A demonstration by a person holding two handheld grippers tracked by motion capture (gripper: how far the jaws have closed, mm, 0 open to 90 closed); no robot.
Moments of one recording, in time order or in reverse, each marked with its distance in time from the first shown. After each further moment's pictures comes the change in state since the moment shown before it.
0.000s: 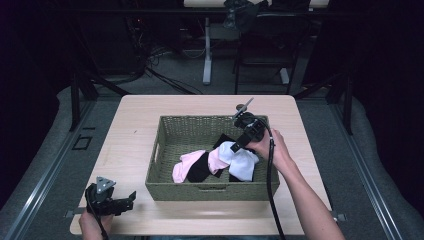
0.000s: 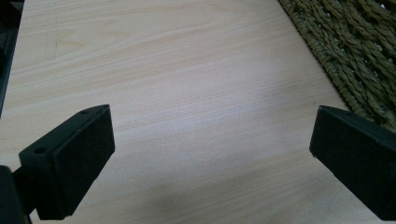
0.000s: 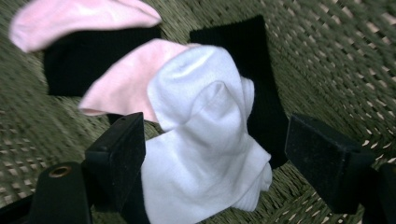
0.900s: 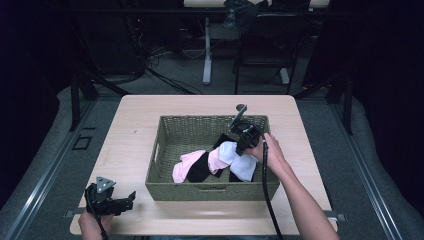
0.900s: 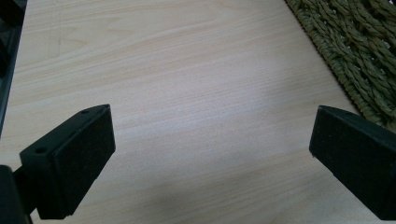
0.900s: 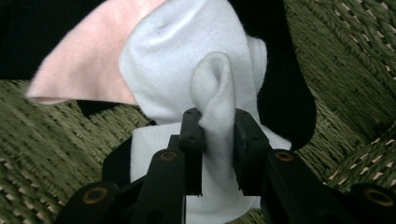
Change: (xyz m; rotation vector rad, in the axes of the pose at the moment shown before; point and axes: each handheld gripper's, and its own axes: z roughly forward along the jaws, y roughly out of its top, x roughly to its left) left arm 0.001 0.000 0.000 0.010 0.009 0.005; right arm -0.003 0.000 0.031 0.167 -0.006 0.060
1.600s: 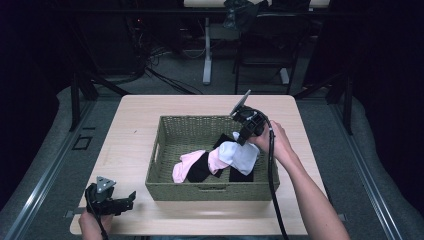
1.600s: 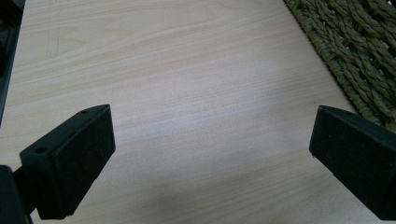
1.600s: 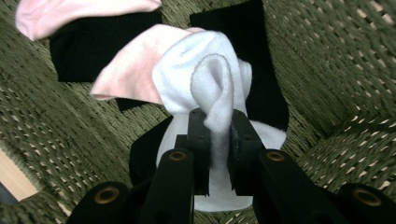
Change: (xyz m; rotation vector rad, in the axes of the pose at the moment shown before) left arm 0.000 0.000 0.000 -0.003 -0.003 -0.004; right arm 0.005 0.007 -0.058 -0.063 0.012 -0.028
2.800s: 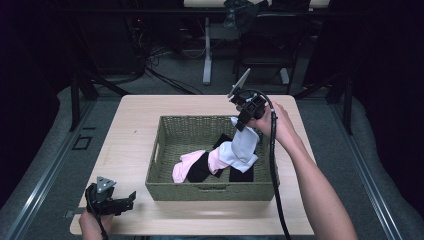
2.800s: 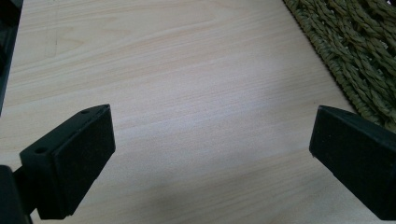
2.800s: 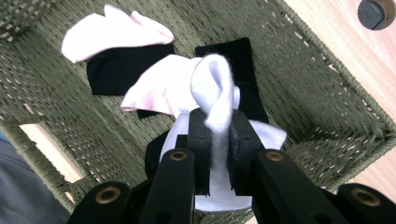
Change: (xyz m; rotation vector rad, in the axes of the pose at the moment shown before) left arm 0.000 0.000 0.000 0.002 -0.004 0.003; right arm 0.005 0.026 -0.058 -0.011 -0.008 -0.032
